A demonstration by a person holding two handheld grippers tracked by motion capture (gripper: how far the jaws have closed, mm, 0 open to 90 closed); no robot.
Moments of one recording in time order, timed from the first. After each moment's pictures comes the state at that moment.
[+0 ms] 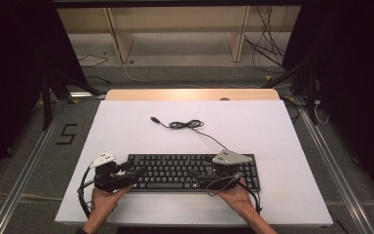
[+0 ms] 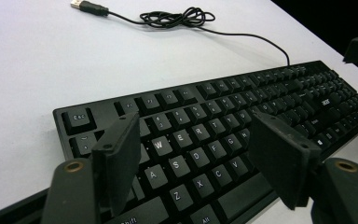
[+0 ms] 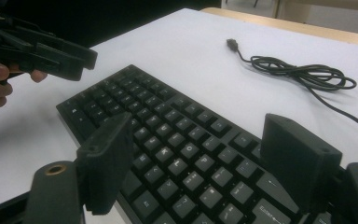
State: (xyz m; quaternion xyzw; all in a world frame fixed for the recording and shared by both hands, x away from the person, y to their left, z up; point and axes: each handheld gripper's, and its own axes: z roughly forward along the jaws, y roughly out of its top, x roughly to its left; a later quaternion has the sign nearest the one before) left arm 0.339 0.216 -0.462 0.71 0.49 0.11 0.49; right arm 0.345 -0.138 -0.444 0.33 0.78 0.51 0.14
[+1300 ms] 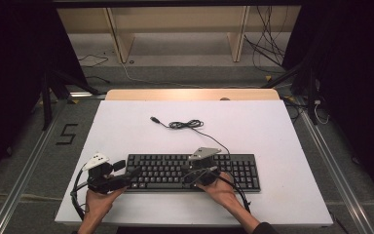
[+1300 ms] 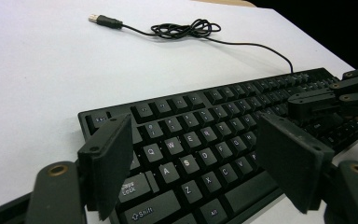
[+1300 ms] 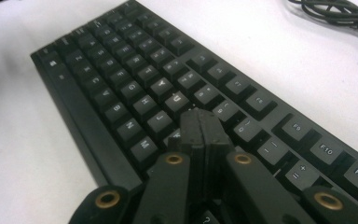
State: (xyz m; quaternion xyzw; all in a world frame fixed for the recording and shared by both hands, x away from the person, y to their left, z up) left arm 0.330 0.227 -0.455 0.70 0.50 0.13 0.50; right arm 0.372 -0.090 -0.466 0.32 0.85 0.41 0.10
